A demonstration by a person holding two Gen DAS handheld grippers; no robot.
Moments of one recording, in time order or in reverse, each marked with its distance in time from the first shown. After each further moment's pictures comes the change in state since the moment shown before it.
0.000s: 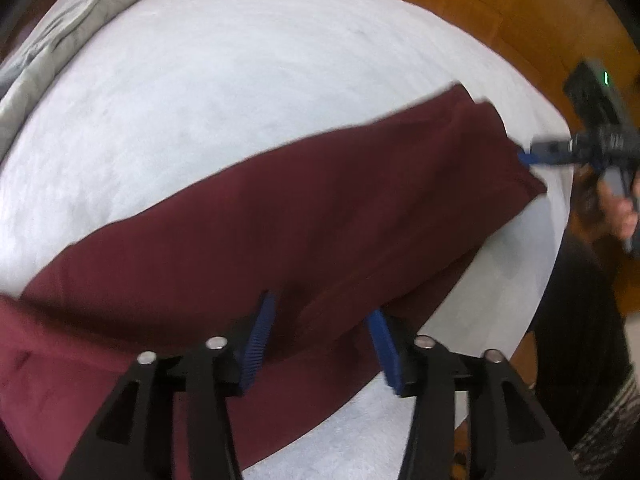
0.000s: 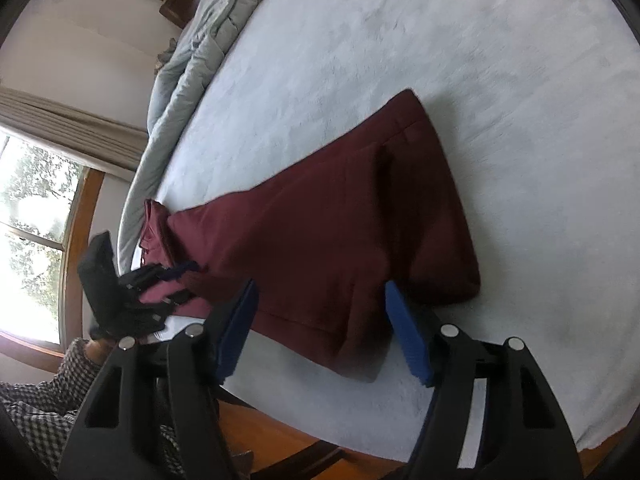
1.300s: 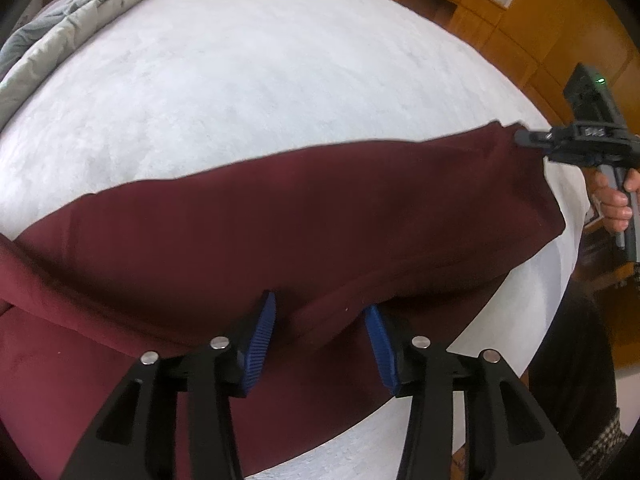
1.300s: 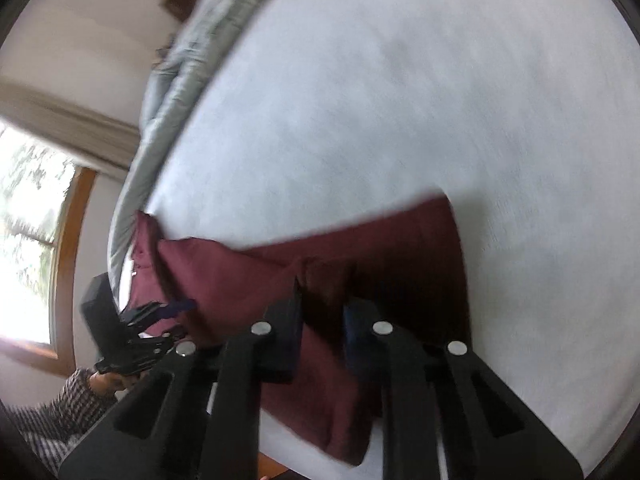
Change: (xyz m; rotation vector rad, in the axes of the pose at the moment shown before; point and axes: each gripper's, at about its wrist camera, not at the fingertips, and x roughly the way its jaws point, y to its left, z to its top) left arm 0.032 -0.022 -0.002 -0.154 -0.075 -0.006; right arm -0.007 0.018 0.065 -0.078 -0.030 -0.011
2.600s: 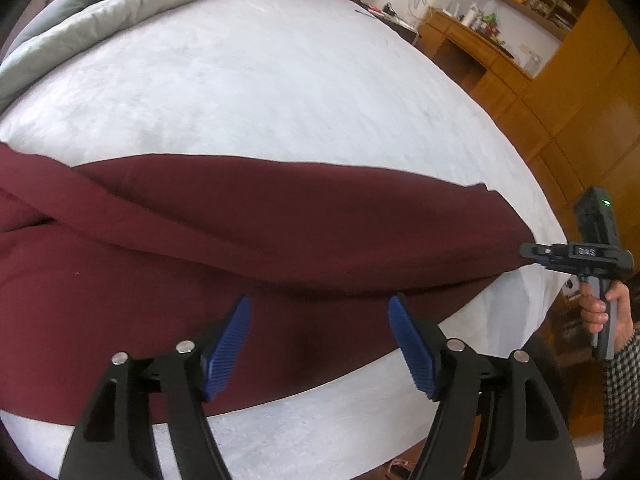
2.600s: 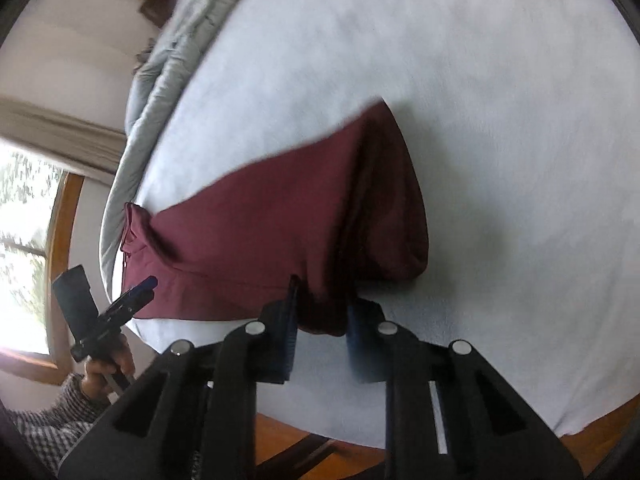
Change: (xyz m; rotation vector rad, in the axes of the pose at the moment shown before) left arm -0.050 0.020 -0.022 -0.222 -0.124 -0.032; right arm -0.021 -0.002 -0.061 0.081 0.018 -0.079
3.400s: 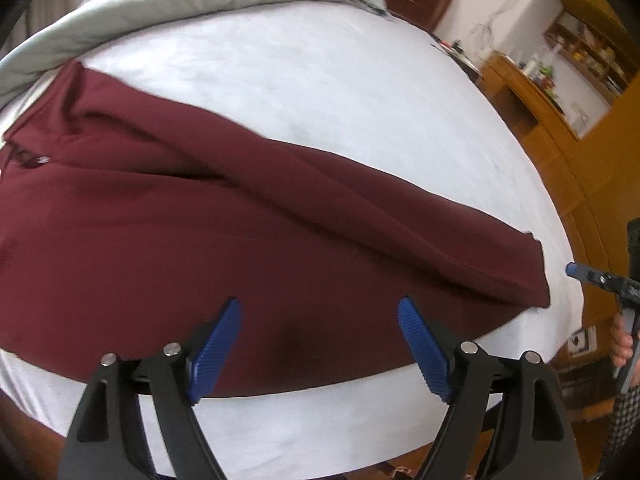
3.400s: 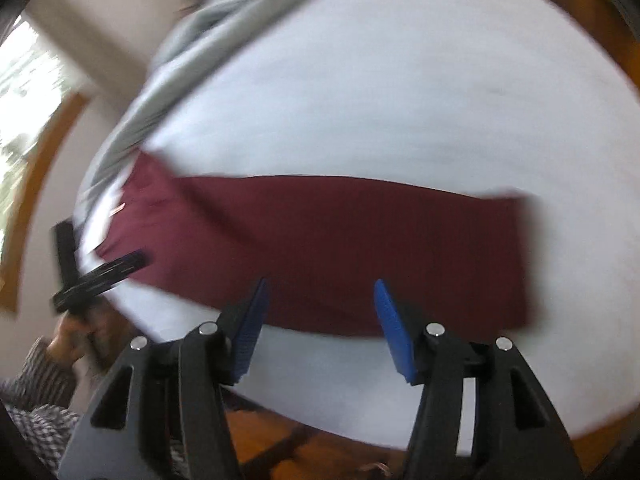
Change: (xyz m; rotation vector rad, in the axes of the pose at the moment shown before) left arm -0.067 0.120 -0.026 -0.217 -0.042 0.102; right arm 0.039 0.172 -0.003 -0.347 0.039 -0.081
